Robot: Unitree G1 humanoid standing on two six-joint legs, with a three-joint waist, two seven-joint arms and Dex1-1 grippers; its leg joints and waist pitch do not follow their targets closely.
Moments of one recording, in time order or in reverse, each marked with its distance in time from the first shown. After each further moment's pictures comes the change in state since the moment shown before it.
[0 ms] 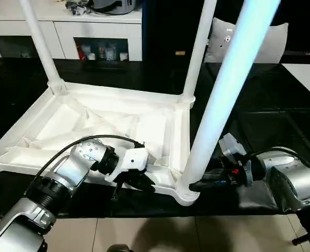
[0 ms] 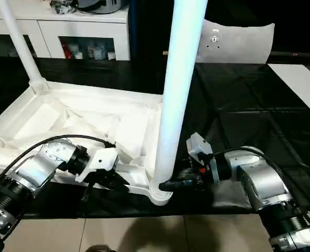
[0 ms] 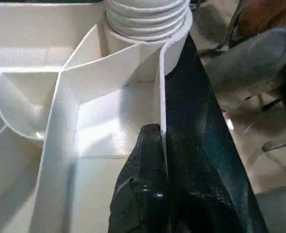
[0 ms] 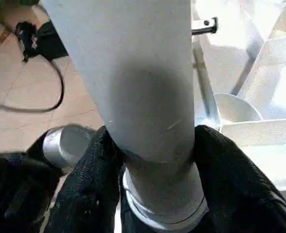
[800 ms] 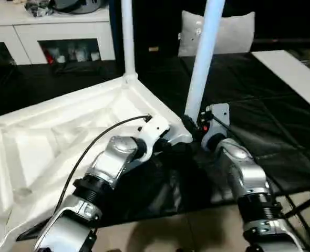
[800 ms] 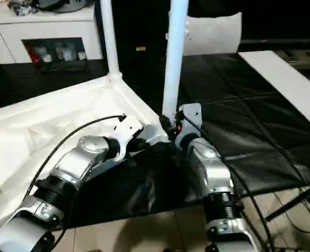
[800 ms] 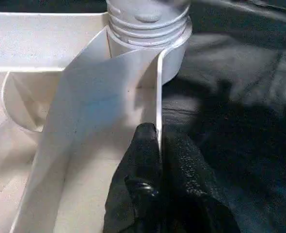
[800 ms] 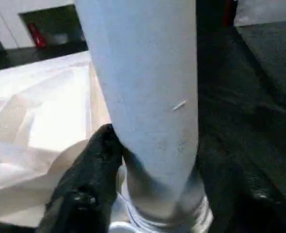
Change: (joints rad) left arm -0.062 -0.368 0.196 0.068 0.098 0.368 0.740; right arm -0.131 0.519 -0.253 0.213 -0.182 -0.070 -1.111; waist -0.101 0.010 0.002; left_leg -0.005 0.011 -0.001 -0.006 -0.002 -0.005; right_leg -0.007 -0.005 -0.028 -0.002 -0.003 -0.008
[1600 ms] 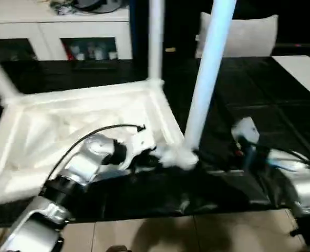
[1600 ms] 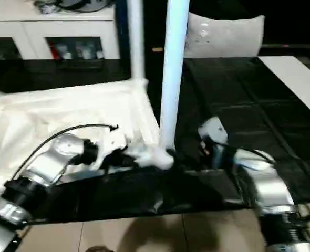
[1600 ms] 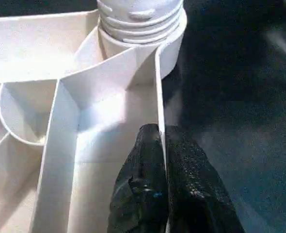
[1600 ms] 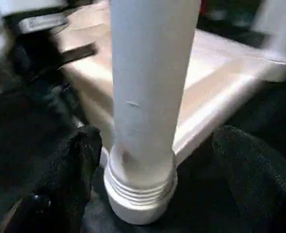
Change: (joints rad) left arm 0.037 0.285 -0.124 -0.037 -0.035 -0.282 -0.532; right arm 0.190 -0.474 0.104 -0.230 0.118 -0.081 0.799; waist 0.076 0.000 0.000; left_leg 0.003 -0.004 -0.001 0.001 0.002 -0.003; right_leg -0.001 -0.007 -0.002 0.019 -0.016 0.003
